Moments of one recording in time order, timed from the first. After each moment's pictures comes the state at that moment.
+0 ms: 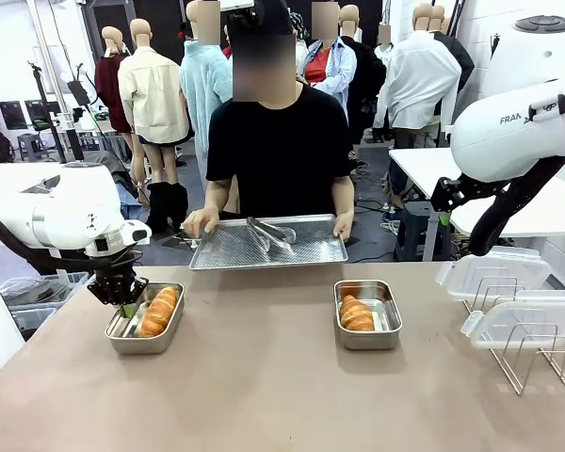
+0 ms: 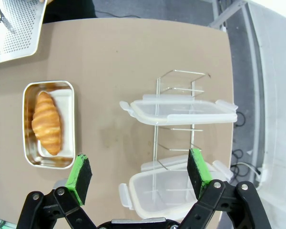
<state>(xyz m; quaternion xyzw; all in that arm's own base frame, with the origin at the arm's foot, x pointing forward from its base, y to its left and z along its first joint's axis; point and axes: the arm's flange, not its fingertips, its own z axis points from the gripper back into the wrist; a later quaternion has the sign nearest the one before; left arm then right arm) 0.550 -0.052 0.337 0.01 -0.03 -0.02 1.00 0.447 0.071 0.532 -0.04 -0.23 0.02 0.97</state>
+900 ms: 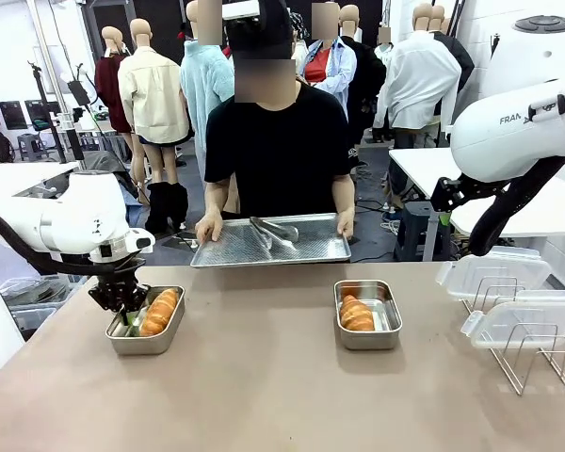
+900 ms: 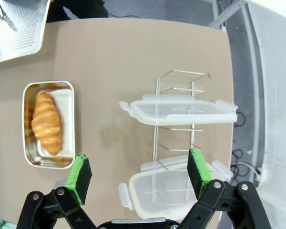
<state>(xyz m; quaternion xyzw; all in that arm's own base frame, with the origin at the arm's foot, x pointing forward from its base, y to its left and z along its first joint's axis) 0.555 -0.054 0.317 0.02 0.00 -0.03 1.00 0.447 0.071 0.532 -0.04 -0.23 0.02 0.97</state>
